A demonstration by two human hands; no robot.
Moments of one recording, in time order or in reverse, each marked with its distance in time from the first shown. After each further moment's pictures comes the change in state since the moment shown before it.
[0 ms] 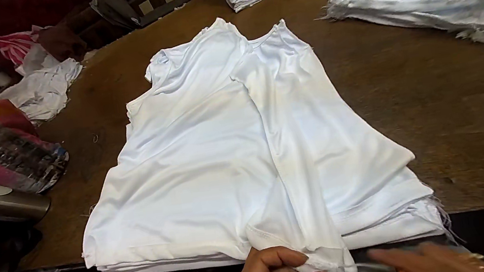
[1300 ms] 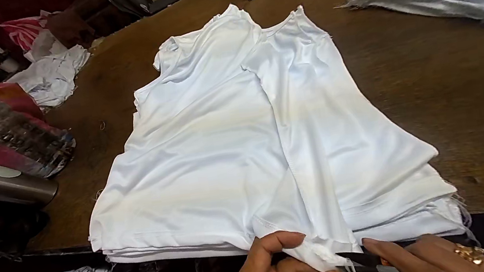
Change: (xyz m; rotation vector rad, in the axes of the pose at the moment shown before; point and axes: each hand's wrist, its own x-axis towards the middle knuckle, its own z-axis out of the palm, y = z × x) left_hand -0.001 0.007 0.001 0.048 -0.012 -0.007; right_hand 0.006 0.015 0.017 -0.185 0.113 -0.156
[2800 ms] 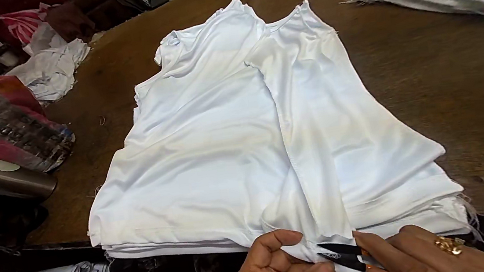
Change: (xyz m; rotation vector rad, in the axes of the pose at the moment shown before) left_hand -0.002 0.003 0.002 -0.245 0.077 -0.188; right_hand 0.017 -0.007 0.012 -0.094 0.068 -0.050
